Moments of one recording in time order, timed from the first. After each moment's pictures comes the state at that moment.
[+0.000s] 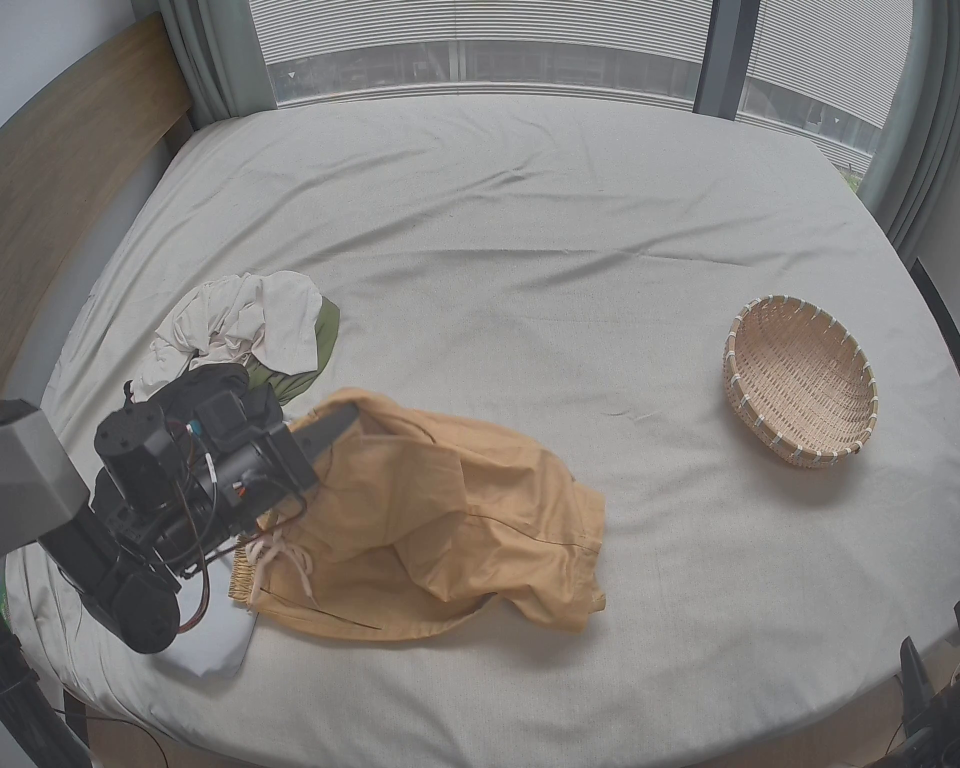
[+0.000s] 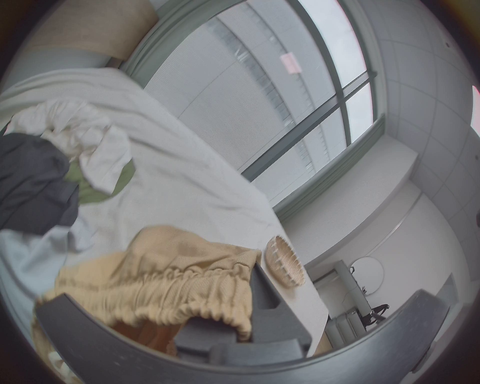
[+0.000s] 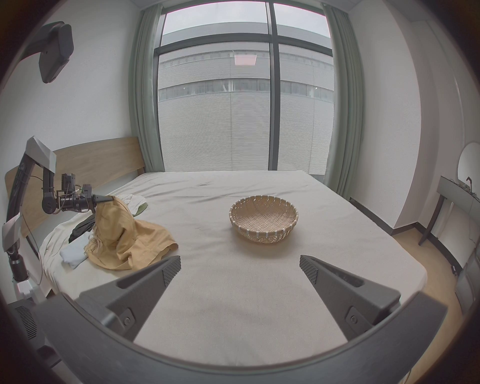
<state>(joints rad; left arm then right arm) -0.30 1.92 -0.51 -1.54 -0.39 -0.63 0.00 0.02 -0.05 -0.03 -0.02 -0.01</state>
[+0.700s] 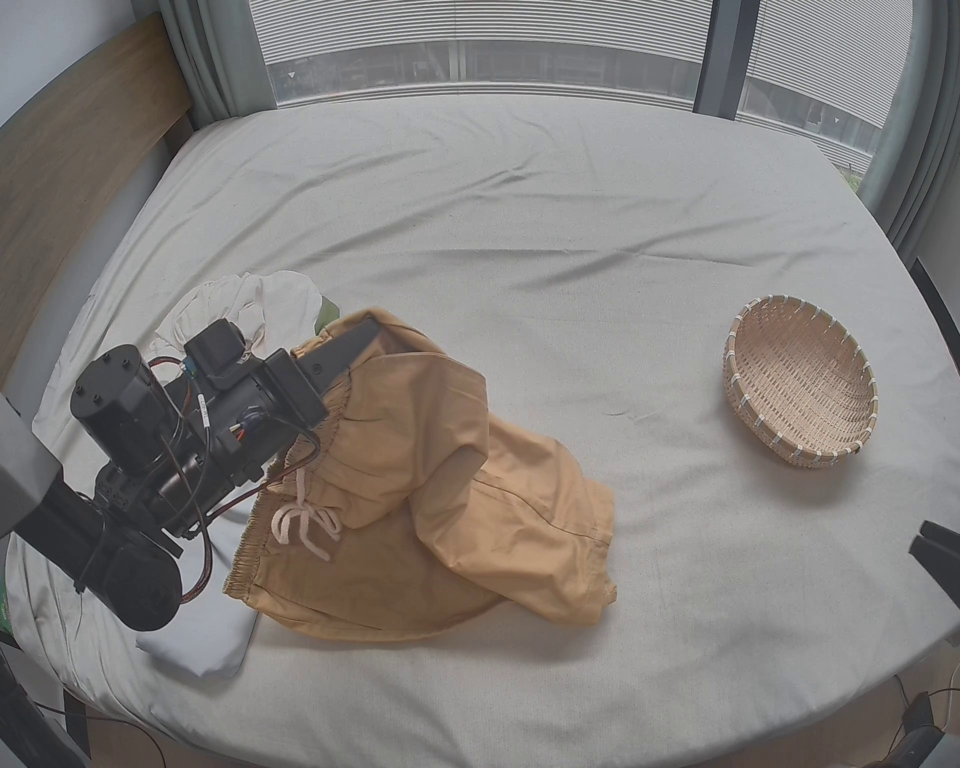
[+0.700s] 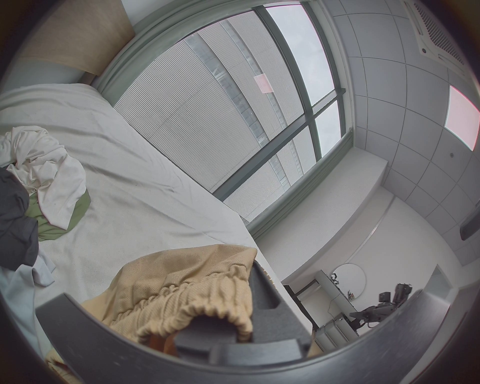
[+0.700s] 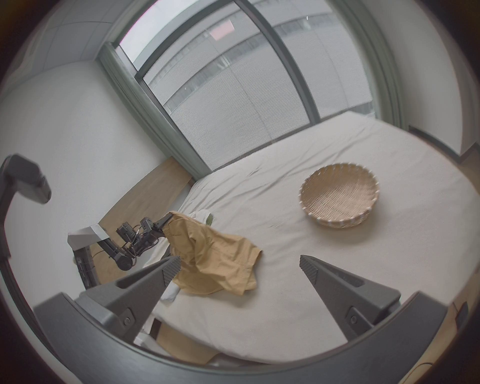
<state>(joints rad) -0.38 1.86 -0.62 -1.54 -0.39 -0.65 0.24 0.70 -0.38 -0.17 0.26 0.41</state>
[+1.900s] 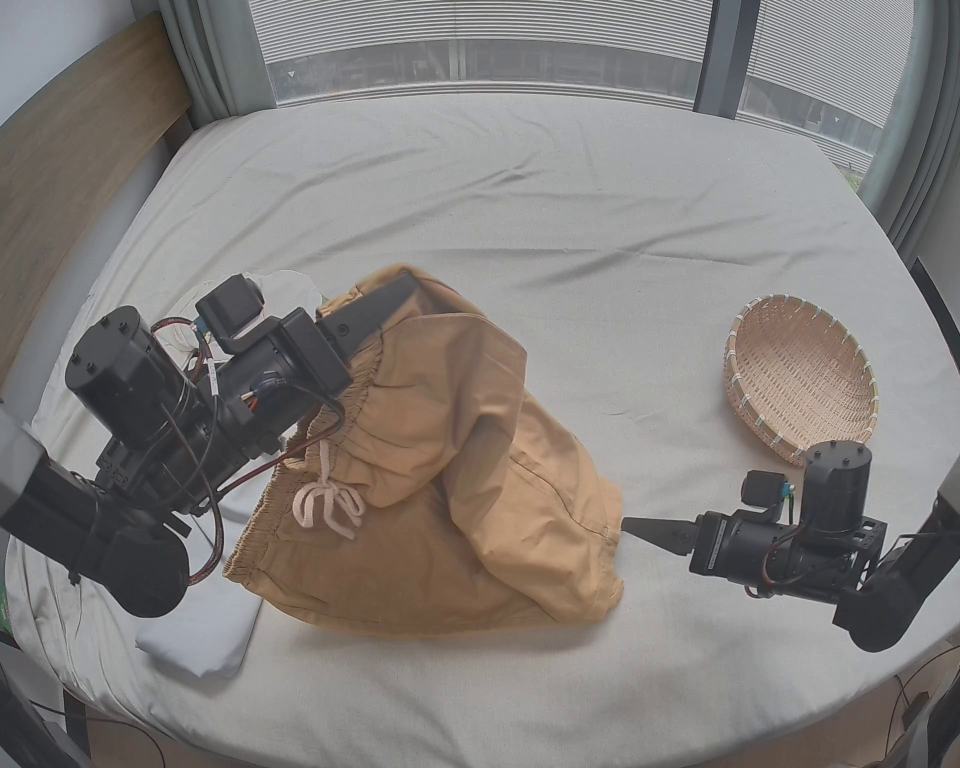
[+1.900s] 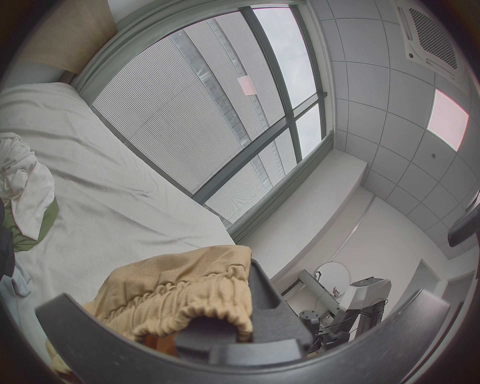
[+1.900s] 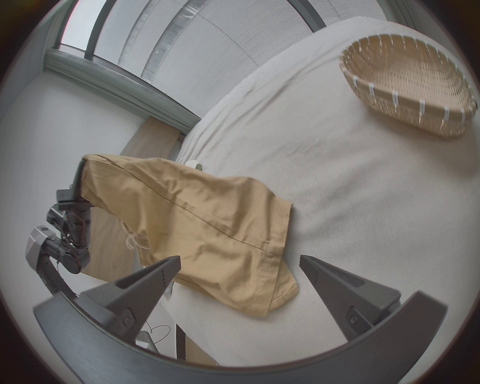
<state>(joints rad) -0.44 1.82 -0.71 -1.49 -0.42 -0.65 0.41 1.90 -0.38 -1.11 0.29 0.58</state>
